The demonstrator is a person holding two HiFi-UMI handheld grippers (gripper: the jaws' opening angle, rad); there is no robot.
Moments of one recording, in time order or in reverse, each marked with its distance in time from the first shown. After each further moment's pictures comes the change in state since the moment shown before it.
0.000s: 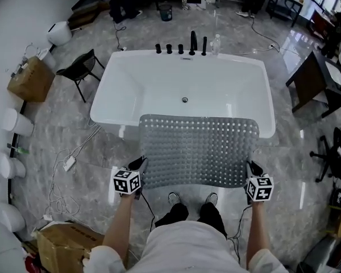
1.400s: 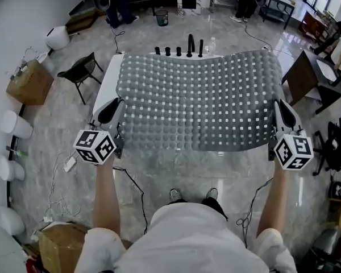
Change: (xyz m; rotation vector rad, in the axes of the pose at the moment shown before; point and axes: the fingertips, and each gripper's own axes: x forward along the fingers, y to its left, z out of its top) left arm -0.166 -0.032 0.283 0.270 -0.578 -0.039; right arm -0.170 0.022 0.299 -0.112 -0.641 -0.082
